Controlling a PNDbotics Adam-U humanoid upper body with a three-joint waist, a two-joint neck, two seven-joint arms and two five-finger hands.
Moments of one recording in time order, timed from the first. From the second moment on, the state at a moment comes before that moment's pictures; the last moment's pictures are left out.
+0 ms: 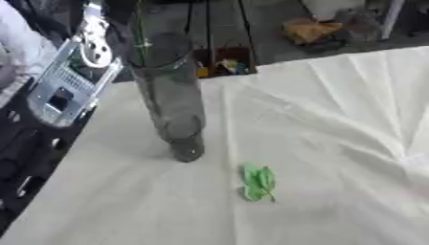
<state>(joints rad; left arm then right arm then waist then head) -1.12 0.57 -0.29 -1.47 -0.12 0.28 0.45 -0.12 -0.22 -0.03 -1.98 -0.18 -0.53 0.02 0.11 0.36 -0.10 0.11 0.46</state>
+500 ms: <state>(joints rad) -1.12 0.57 -0.29 -1.47 -0.09 0.28 0.46 -0.12 -0.22 -0.03 -1.98 -0.18 -0.53 0.02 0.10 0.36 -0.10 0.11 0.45</state>
